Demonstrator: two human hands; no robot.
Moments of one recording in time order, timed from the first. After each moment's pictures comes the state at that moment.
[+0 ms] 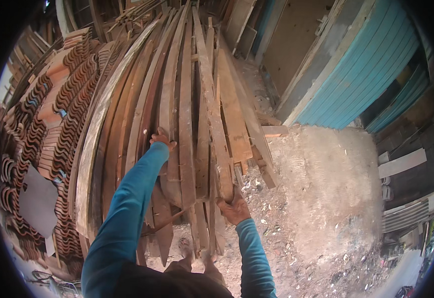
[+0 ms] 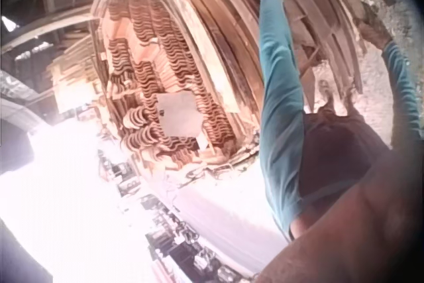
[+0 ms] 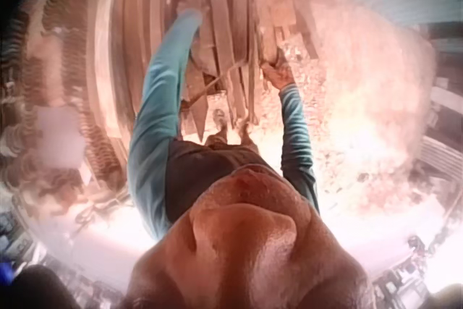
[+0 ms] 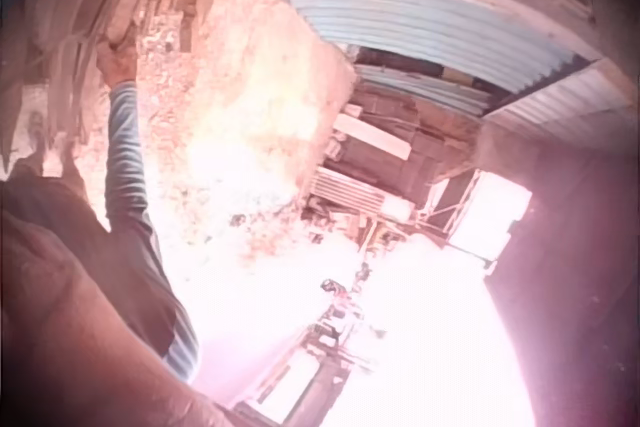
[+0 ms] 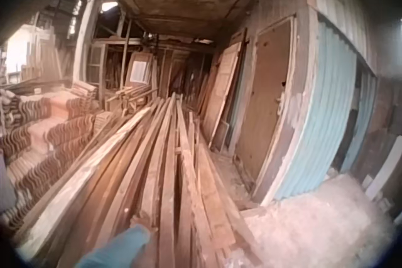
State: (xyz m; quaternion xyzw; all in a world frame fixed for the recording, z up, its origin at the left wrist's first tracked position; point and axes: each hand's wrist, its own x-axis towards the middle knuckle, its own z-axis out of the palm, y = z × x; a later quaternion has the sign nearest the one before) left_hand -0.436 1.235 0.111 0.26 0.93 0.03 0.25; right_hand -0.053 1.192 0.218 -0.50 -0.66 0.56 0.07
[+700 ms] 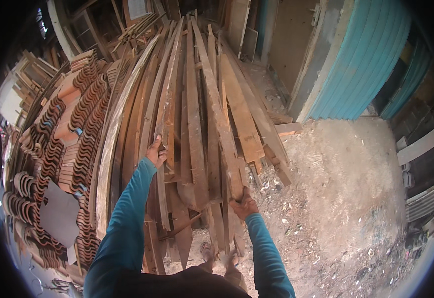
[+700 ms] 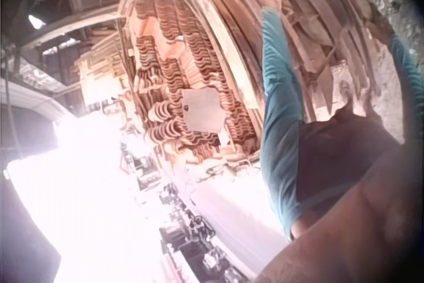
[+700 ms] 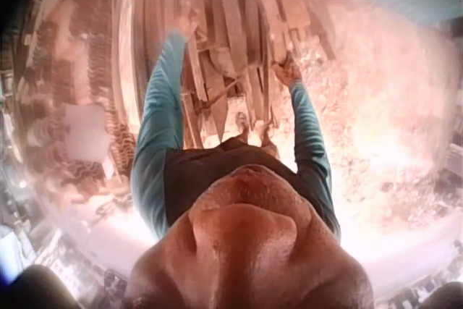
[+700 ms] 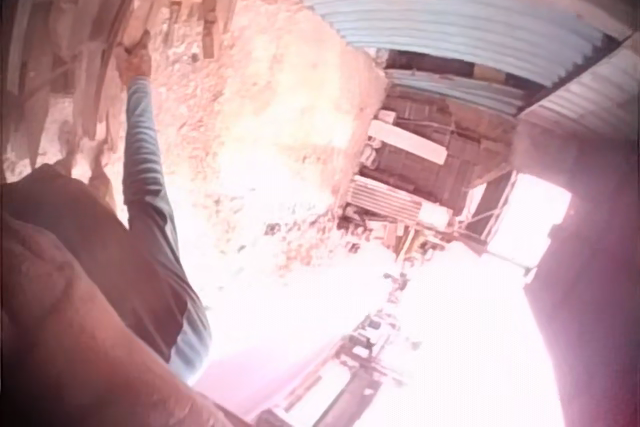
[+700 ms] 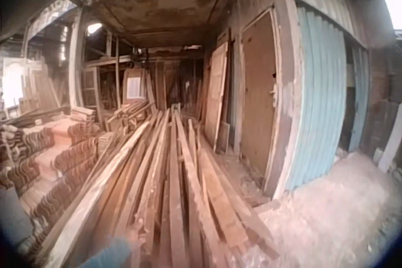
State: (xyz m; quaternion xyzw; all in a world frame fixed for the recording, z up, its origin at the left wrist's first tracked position) left_hand -0.422 1.165 0.159 0.04 0.47 0.73 0.49; right_hand 0.016 1.236 0.047 -0.49 -0.75 0.43 0.10
